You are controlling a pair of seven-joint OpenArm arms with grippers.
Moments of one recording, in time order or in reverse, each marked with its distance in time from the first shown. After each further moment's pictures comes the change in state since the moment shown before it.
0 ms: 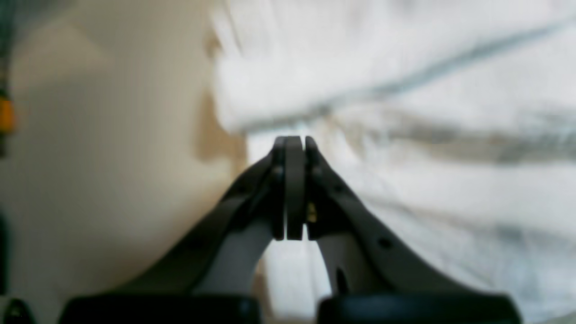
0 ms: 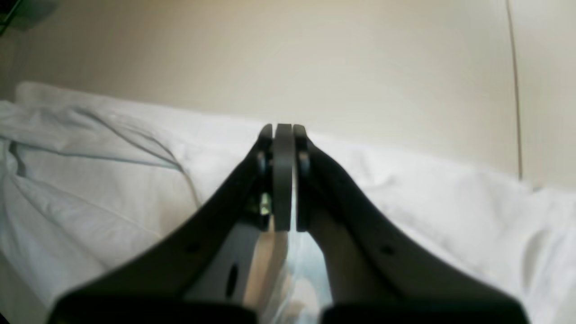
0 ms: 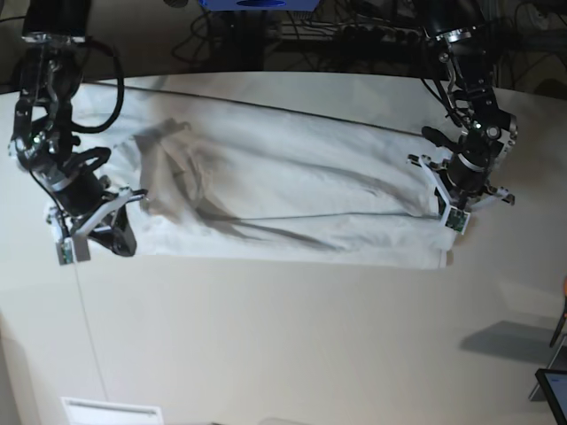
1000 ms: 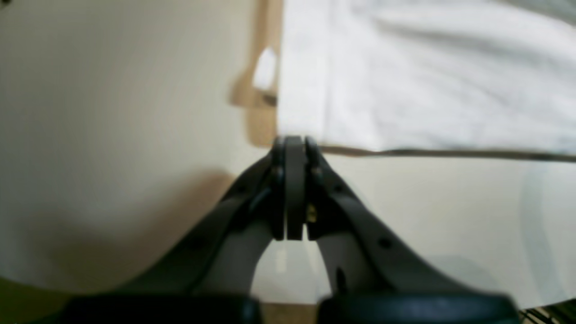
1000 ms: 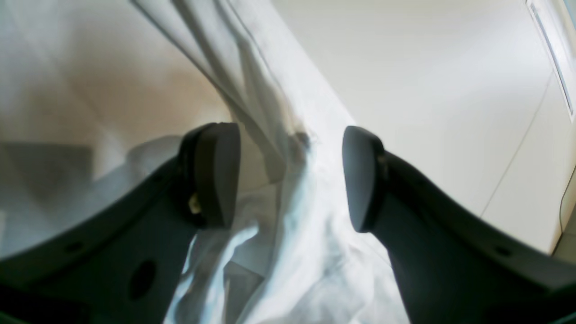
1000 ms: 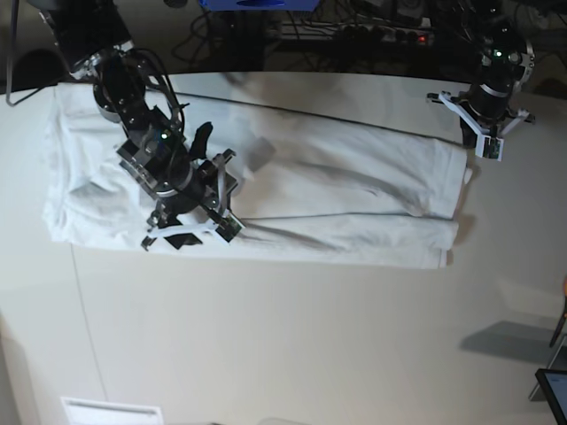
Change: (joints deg) left arm 16.8 4.2 -15.2 6.3 -10.9 -0.2 -0.3; right arm 9.1 -2.6 -34.4 -1.4 -41.8 -0.2 -10.8
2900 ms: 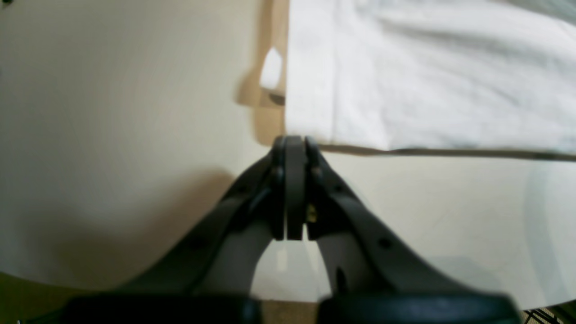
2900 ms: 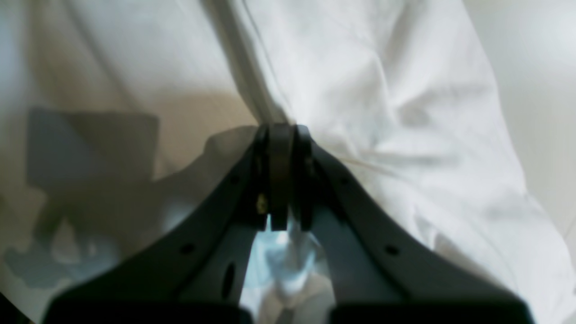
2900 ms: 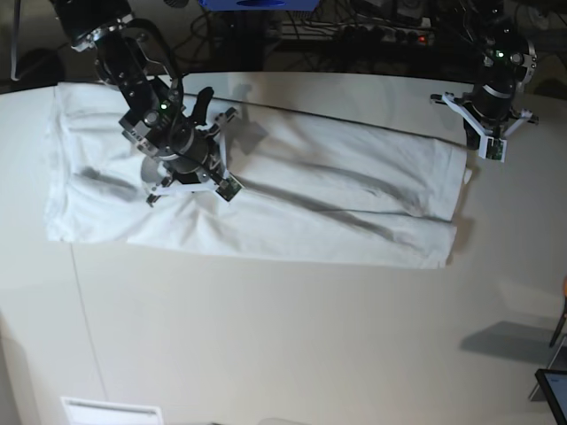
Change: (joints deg) left arm -0.5 -0.5 -0.3 -0.1 0.5 0.0 0.0; right arm -7.8 1.4 0.0 1.1 4.3 -0.1 -2.0
